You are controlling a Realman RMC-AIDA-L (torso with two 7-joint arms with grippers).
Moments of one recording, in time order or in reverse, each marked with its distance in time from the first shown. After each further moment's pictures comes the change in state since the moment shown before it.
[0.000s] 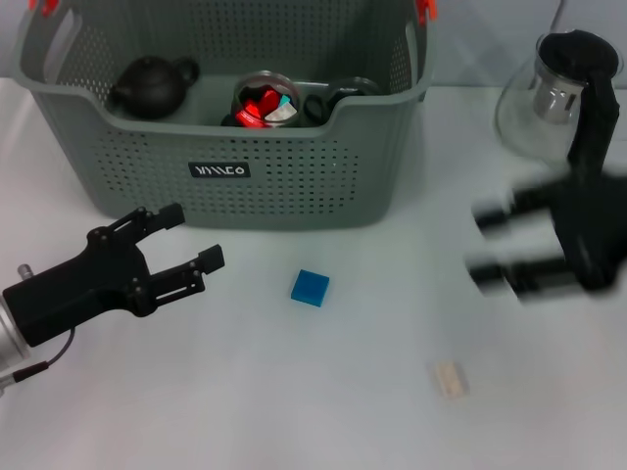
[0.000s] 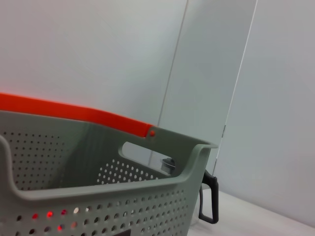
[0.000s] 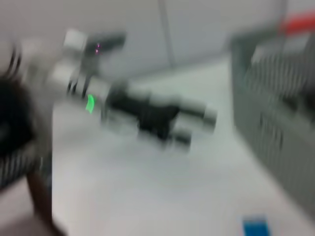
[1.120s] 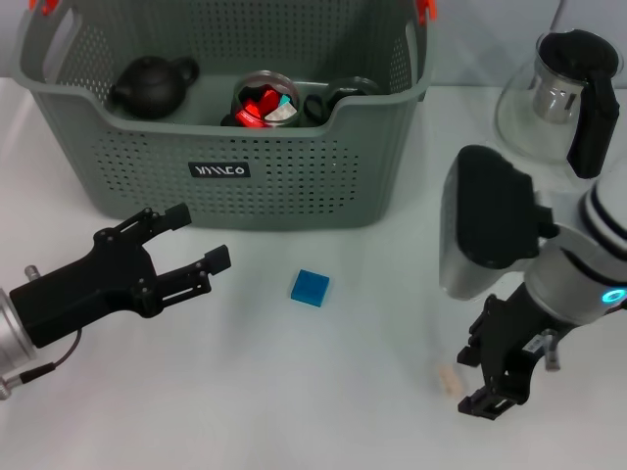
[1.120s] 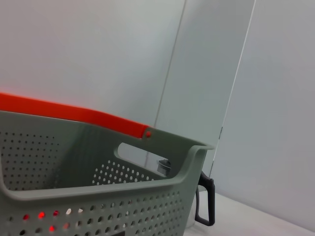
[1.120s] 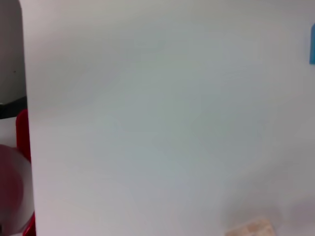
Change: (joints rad) left arm -0.003 -0.007 0.000 -0.005 0.000 0.000 -0.002; right arm 0.231 0.033 -0.603 0.344 -0.507 0.238 0.126
